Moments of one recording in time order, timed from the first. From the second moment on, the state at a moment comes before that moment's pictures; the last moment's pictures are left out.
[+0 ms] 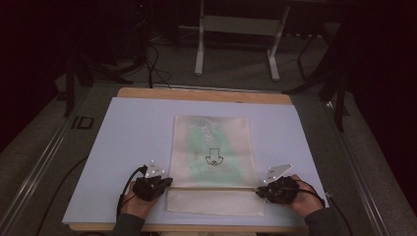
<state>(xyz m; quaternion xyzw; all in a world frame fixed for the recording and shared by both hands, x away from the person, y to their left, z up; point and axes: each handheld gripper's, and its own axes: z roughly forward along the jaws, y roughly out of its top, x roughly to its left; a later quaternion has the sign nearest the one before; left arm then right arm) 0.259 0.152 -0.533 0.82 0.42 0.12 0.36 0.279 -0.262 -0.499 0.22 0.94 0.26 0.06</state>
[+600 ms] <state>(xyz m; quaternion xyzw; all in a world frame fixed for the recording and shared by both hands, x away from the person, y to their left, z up) 0.256 0.154 -0.533 0.82 0.41 0.12 0.37 0.288 -0.275 -0.503 0.26 0.91 0.30 0.07</state>
